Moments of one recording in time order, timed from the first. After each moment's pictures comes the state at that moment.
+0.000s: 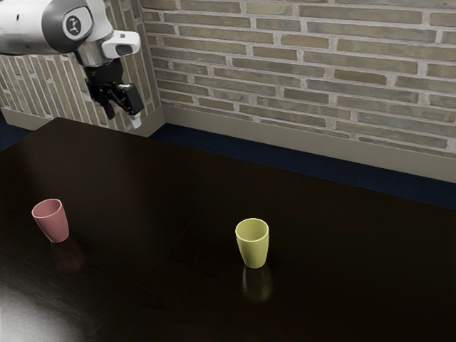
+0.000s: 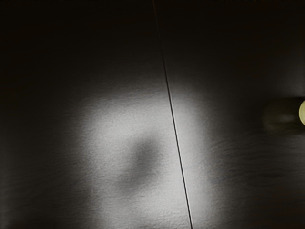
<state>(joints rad) -0.06 0.05 0.18 -1.62 -0.06 1.74 0.29</state>
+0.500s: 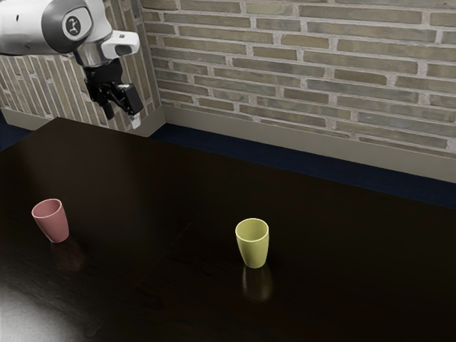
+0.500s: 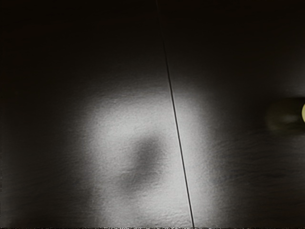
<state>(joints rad) -0.06 0.05 0.18 -1.63 -0.06 1.73 0.29</state>
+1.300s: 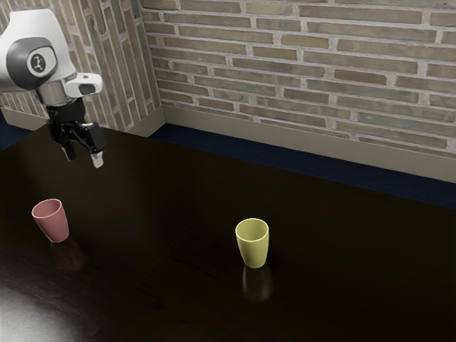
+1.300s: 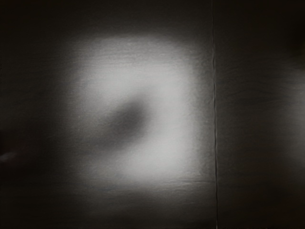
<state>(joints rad) -0.04 -0.12 0.29 -1.96 -0.03 1.77 0.28</state>
